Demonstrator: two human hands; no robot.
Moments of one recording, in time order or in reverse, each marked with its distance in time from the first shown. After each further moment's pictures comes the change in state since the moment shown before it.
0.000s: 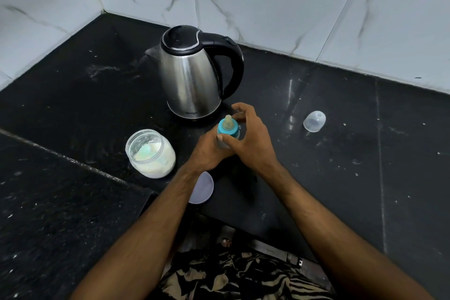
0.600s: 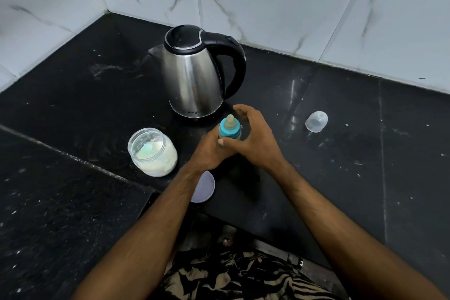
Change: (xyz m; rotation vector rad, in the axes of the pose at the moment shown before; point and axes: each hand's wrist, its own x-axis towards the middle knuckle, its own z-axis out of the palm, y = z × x) left_hand -0.003 0.000 0.001 -0.034 0.010 0.059; right_hand -0.001 0.002 -0.010 -0.025 -0.067 0.015
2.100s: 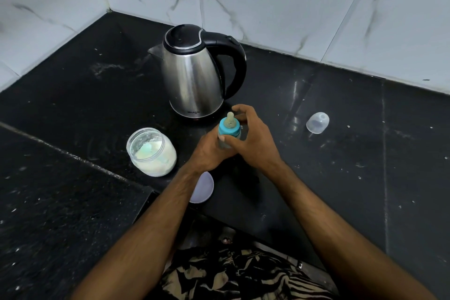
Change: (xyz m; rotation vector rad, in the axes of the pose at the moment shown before) left_hand 0.000 0.000 0.001 0.027 0.010 -0.007; right_hand 0.005 0.001 0.003 0.047 -0.023 -0.016
